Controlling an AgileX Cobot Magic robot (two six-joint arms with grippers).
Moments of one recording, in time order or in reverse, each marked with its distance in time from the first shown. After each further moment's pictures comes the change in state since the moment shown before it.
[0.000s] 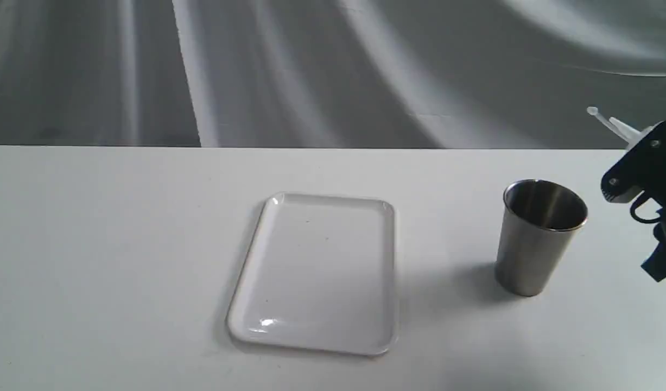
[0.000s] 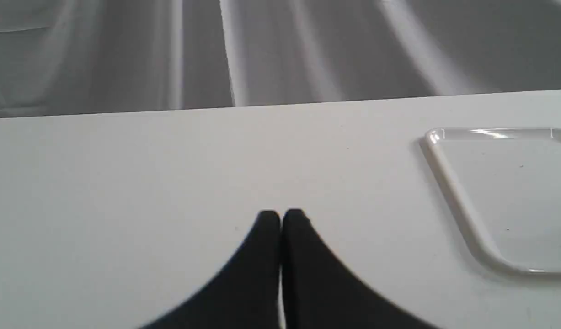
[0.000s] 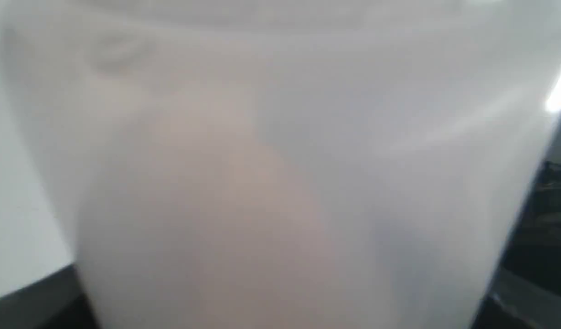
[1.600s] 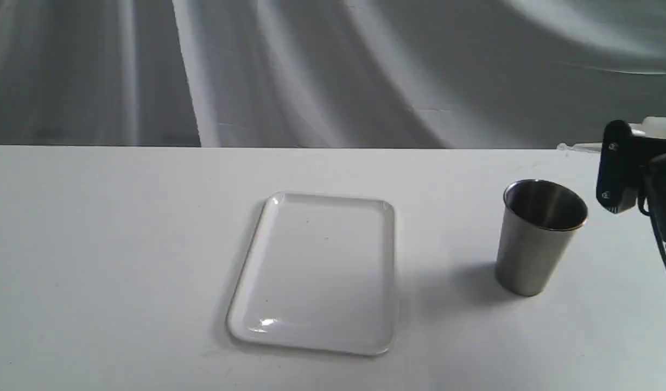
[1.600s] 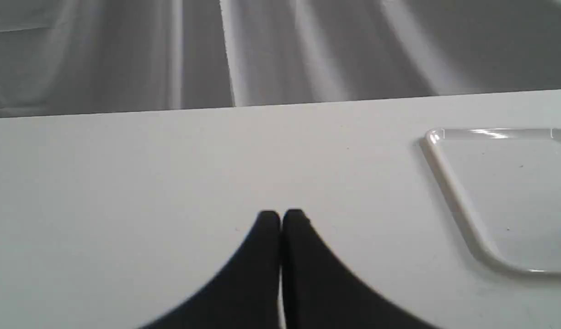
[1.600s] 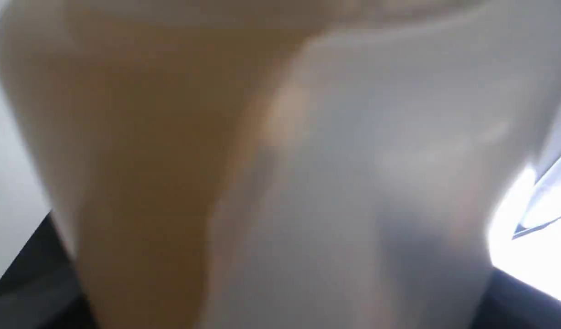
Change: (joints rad) left arm 0.000 0.000 0.000 0.000 0.000 0.000; right arm 0.000 0.044 -0.142 -0.007 0.070 -0.689
